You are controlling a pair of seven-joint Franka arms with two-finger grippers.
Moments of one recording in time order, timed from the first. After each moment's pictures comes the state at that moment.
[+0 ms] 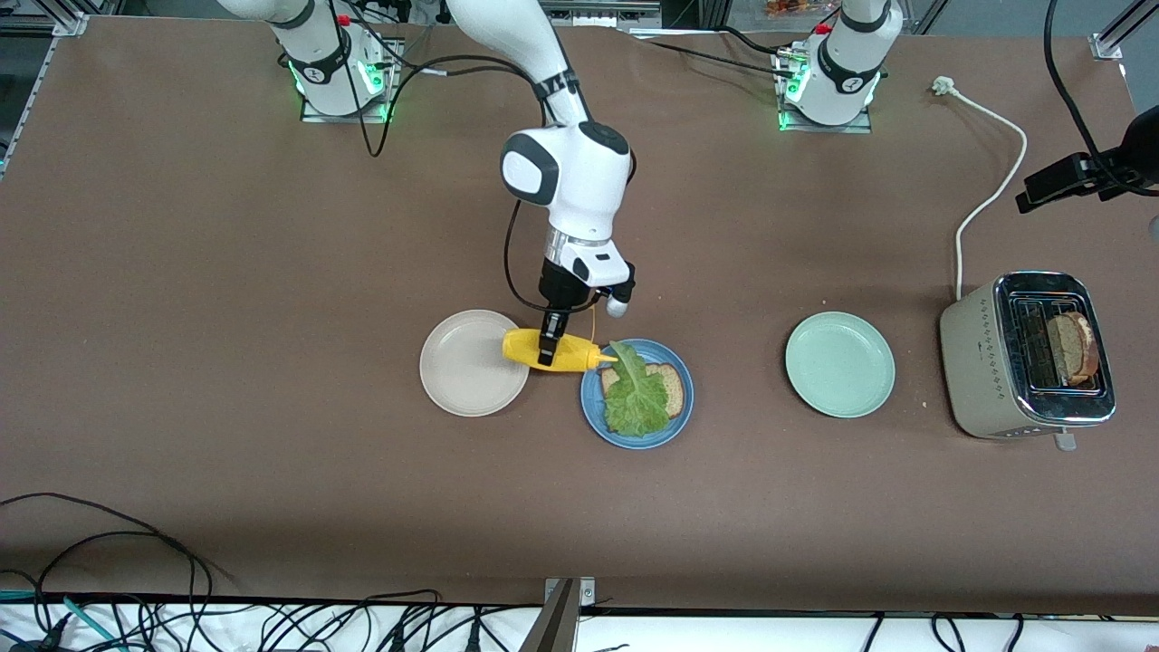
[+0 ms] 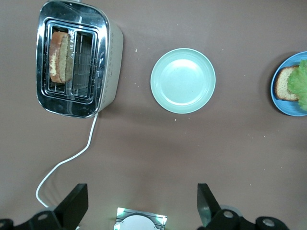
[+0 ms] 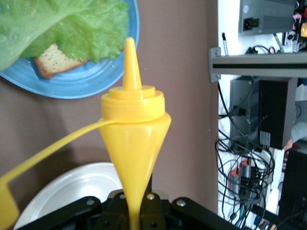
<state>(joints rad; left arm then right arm) -0.01 0.08 0.05 -1.41 -0.01 1.33 -0.14 1.52 1.00 -1.00 -1.49 0.14 2.45 -0.51</state>
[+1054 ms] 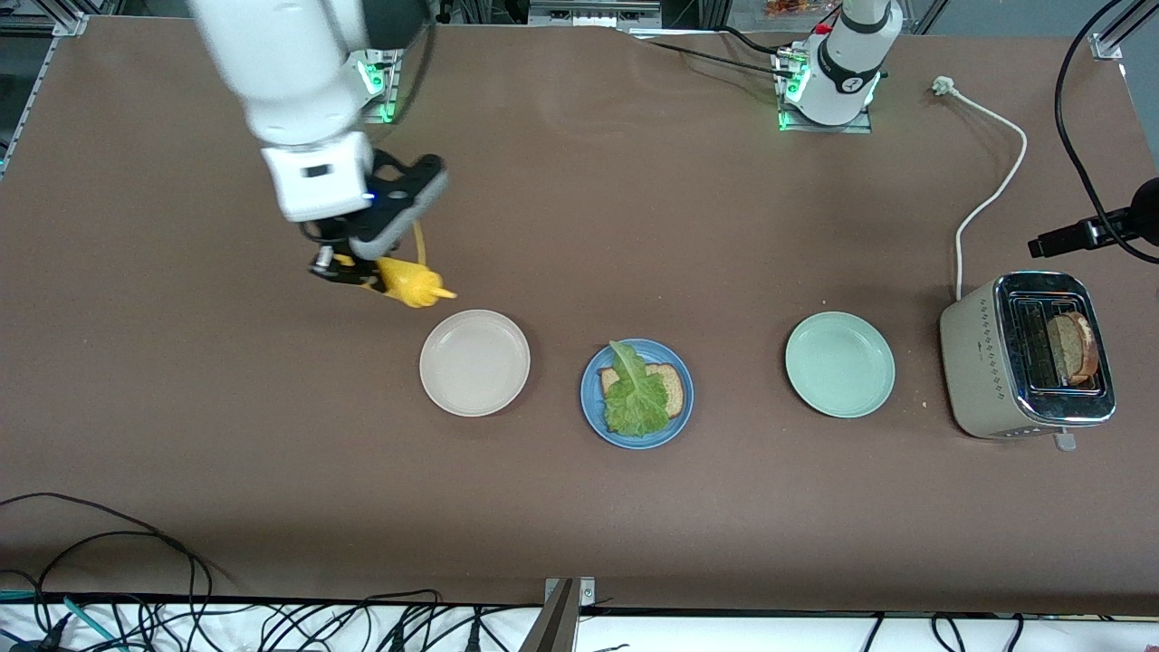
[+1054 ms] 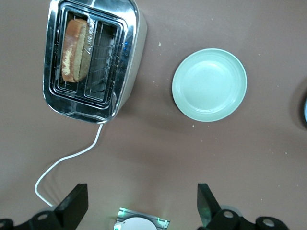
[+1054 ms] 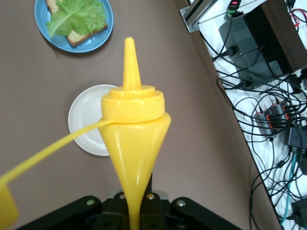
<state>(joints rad) 0.10 0.21 0.05 -1.41 -0.01 1.36 -0.14 1.47 0.27 -1.13 -1.60 0.15 2.00 -0.77</state>
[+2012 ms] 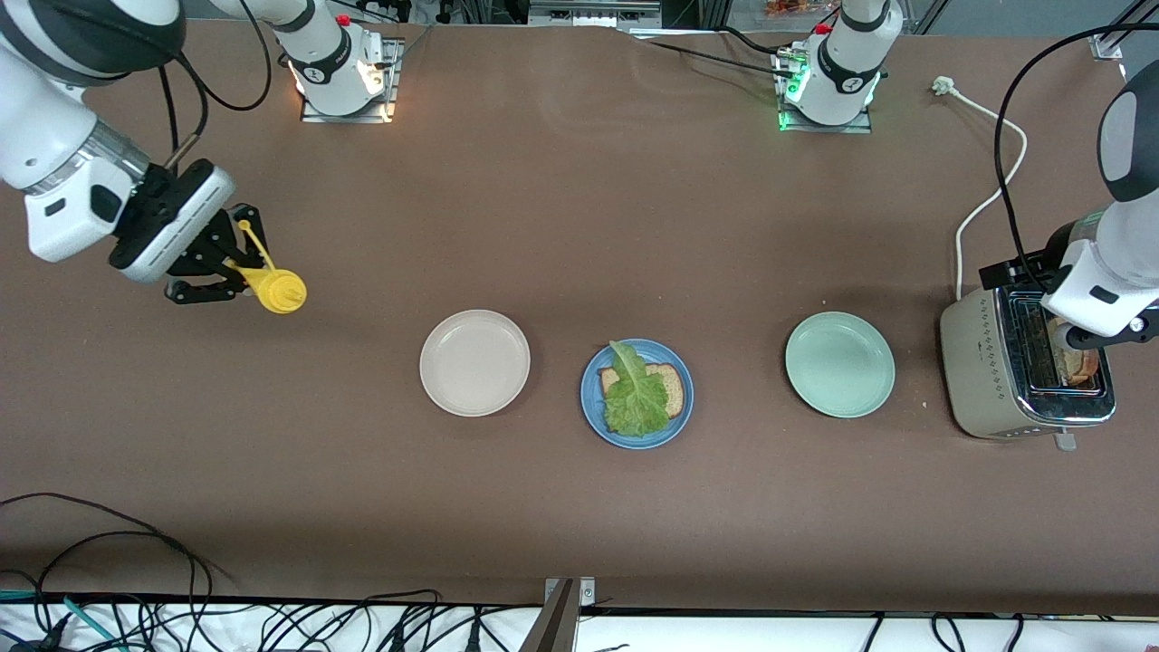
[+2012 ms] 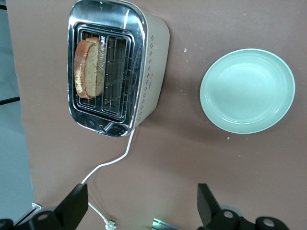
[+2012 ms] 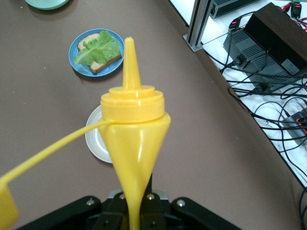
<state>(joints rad) -0.04 0.29 0.03 -1.41 0.23 1.39 -0.22 1.33 0.08 -1.23 -1.77 0.48 2.03 -1.13</state>
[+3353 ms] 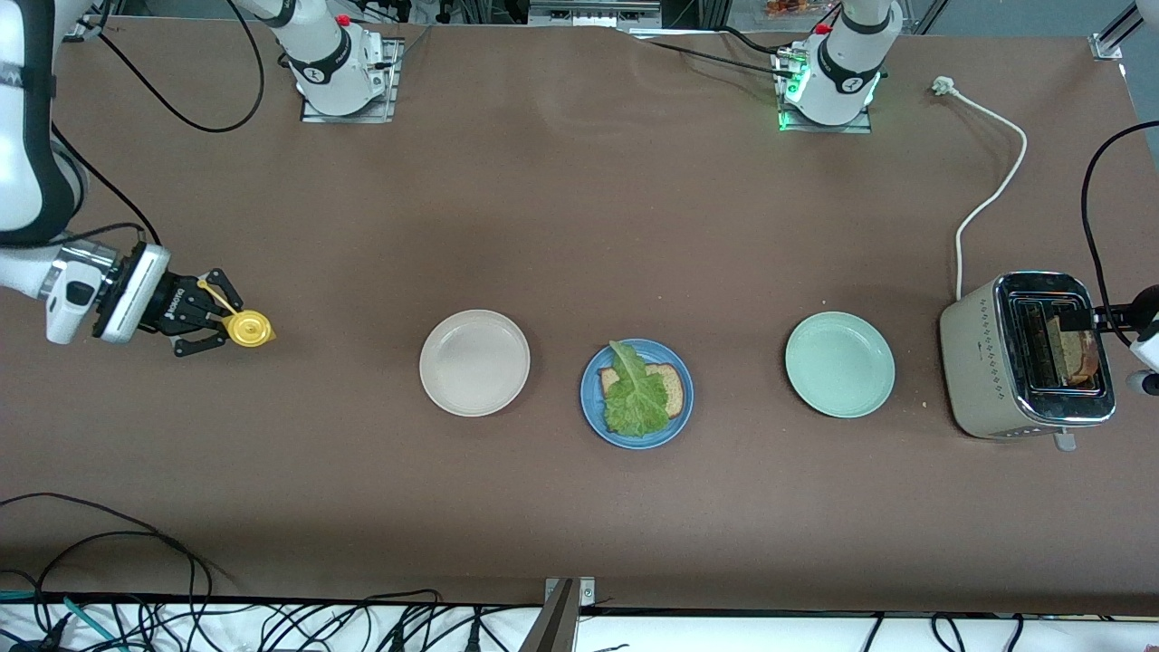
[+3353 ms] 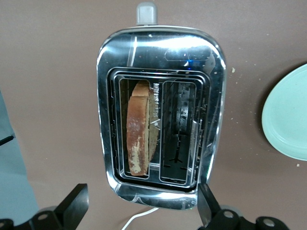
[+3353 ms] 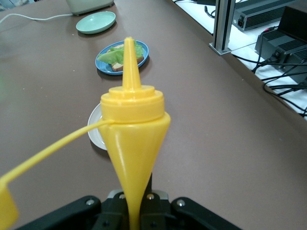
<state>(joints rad) 0.21 0.45 0.04 -1.41 0.23 1.63 0.16 0.40 0.33 -0.64 -1.90 1.08 1.87 -1.91</state>
